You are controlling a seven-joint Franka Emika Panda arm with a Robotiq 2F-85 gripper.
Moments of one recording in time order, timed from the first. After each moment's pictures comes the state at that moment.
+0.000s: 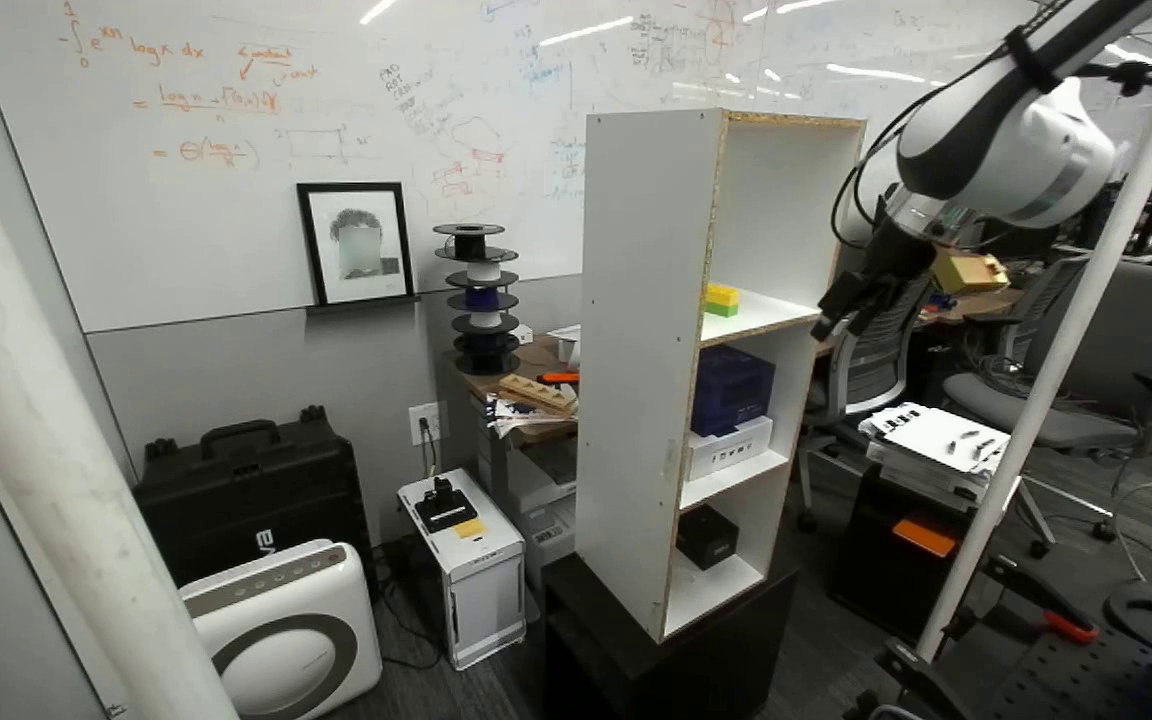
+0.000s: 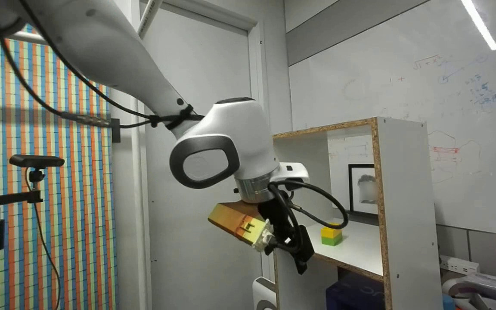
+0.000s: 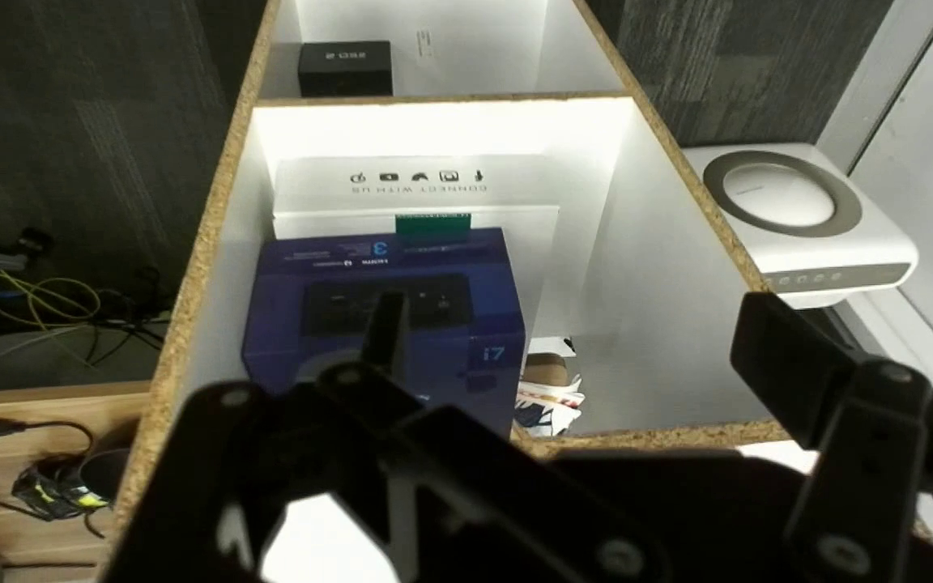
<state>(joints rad) 0.16 -0.18 -0.40 -2.63 0.32 2.80 -0.59</state>
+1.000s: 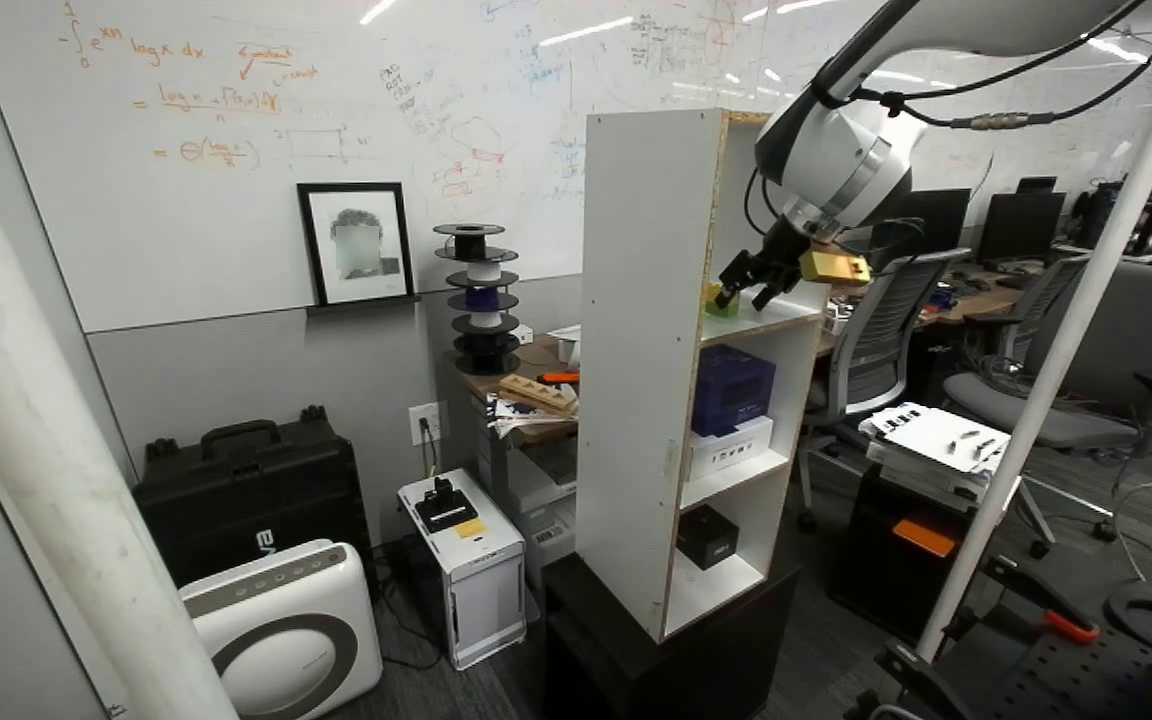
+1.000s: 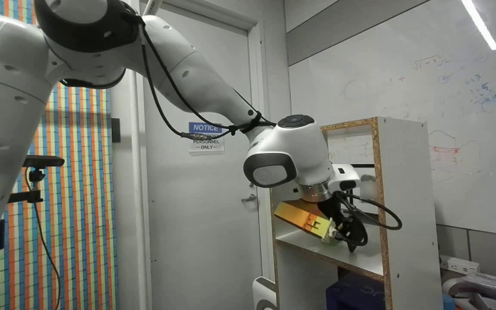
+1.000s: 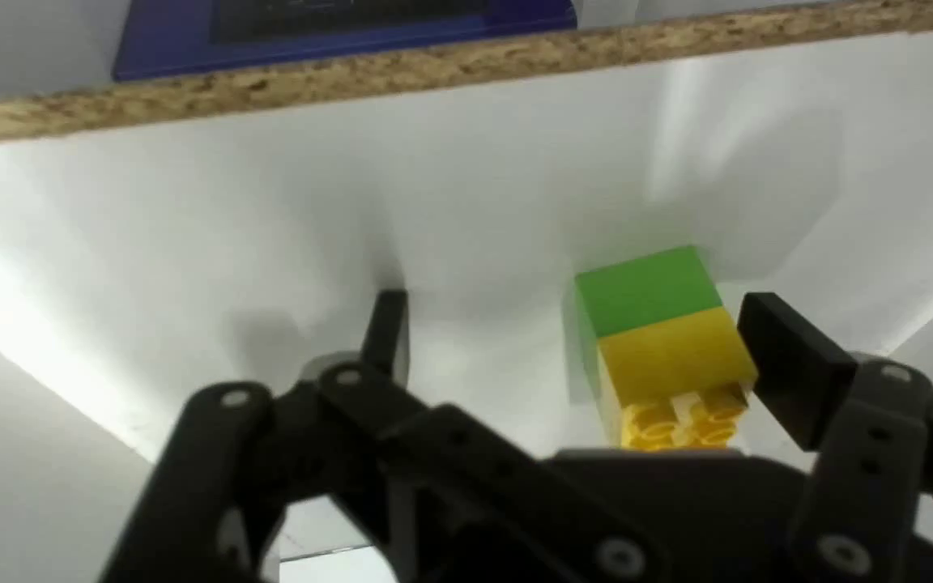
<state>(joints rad) 0.17 0.29 -0.34 -2.10 0.89 2.78 -0.88</state>
